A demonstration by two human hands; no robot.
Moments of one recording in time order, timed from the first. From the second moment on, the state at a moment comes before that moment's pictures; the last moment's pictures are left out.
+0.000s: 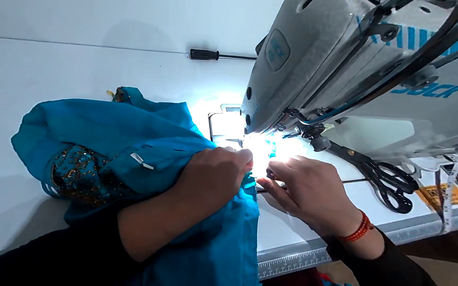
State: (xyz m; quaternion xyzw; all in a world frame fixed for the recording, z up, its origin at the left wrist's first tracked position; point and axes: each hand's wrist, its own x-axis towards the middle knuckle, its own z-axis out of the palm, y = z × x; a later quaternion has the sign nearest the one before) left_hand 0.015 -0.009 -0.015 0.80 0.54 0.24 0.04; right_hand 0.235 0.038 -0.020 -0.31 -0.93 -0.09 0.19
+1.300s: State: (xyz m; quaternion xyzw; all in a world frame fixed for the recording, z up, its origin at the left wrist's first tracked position) left_hand 0.015 -0.006 -0.015 0.81 0.51 0.26 0.11; right_hand 0.233 0.030 -0.035 -0.35 -0.87 0.15 0.30
